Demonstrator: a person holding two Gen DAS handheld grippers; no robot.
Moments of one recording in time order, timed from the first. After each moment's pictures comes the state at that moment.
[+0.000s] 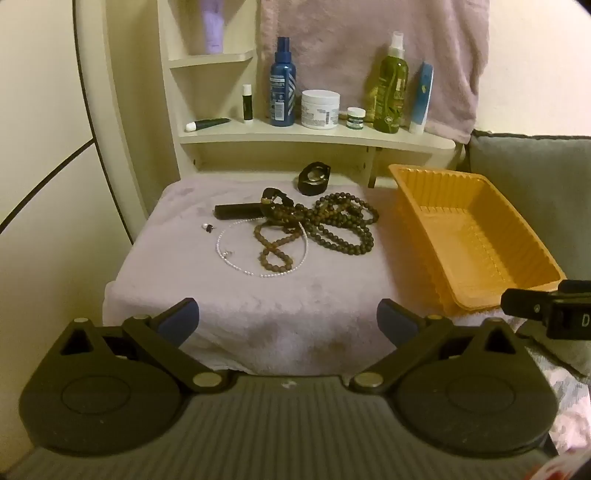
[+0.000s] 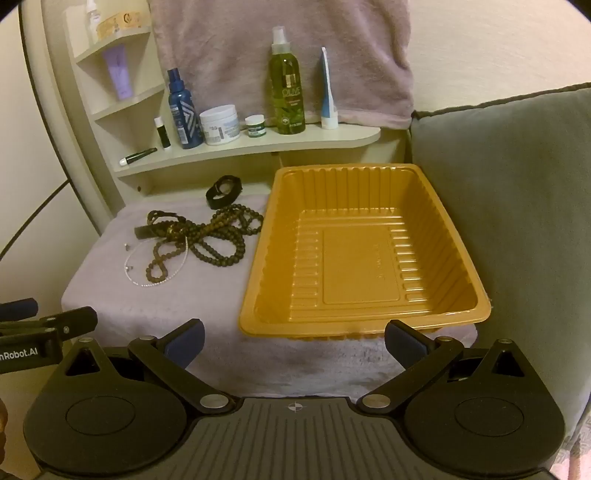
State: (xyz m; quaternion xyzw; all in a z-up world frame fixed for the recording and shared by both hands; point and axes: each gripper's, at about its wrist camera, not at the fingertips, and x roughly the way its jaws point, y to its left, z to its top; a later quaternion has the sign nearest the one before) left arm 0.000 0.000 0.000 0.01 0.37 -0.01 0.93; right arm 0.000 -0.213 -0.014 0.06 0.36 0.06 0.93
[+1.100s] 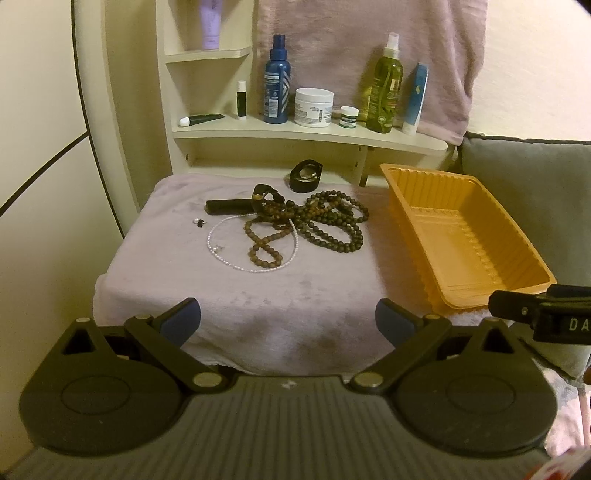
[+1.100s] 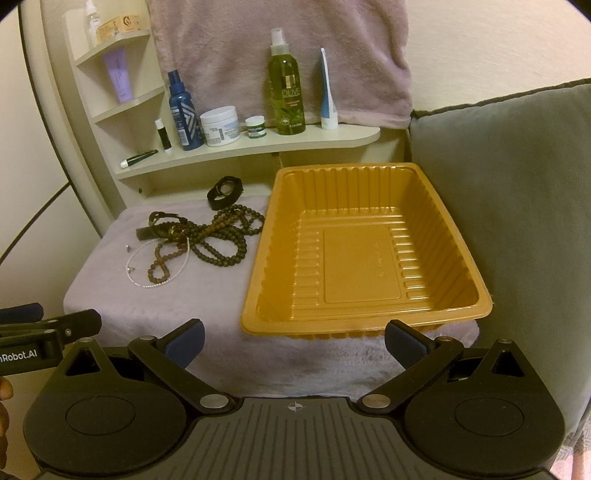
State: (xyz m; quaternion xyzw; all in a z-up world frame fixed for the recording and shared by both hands) left arm -0.004 0.000 0.001 -0.01 0.37 -0.02 0.93; right arm -0.002 -0.213 -0.013 0.06 0.36 0.06 0.93
